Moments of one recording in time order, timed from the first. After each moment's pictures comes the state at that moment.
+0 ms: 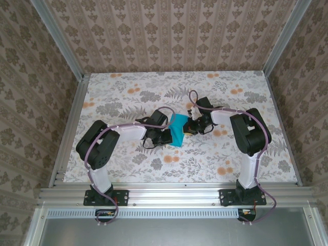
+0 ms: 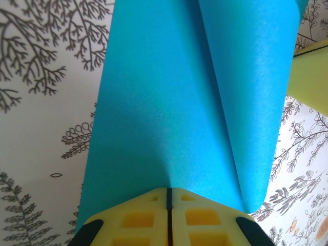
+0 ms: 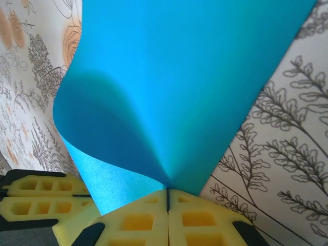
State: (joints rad) left arm -0.75 1.82 0.99 -0.28 0.35 -0.79; right arm 0.32 1.96 1.13 -0.39 -0.63 0.42
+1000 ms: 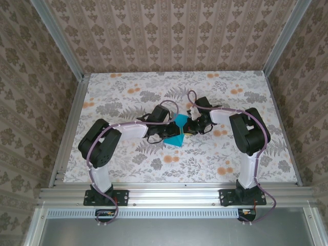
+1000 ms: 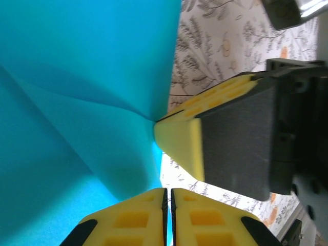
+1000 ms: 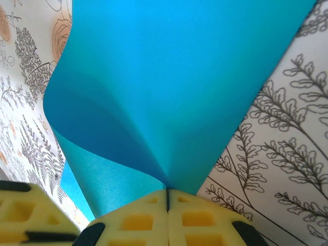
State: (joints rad) left arm -0.75 1.85 1.04 -0.06 0.44 -0.81; right arm 0.33 1.97 1.15 -0.43 -0.60 0.39
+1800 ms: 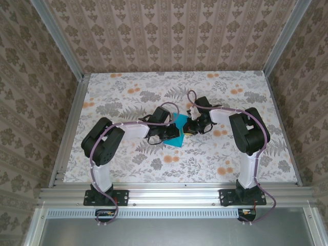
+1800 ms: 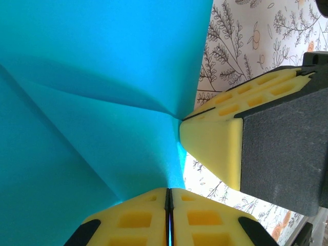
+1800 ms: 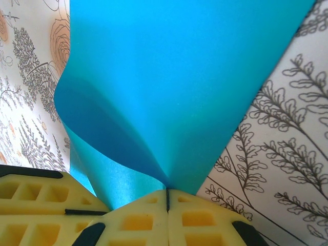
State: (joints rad) left arm -0.75 1.89 1.04 -0.06 0.44 -0.82; right arm 0.33 1.98 1.16 -0.45 -0.60 0.39
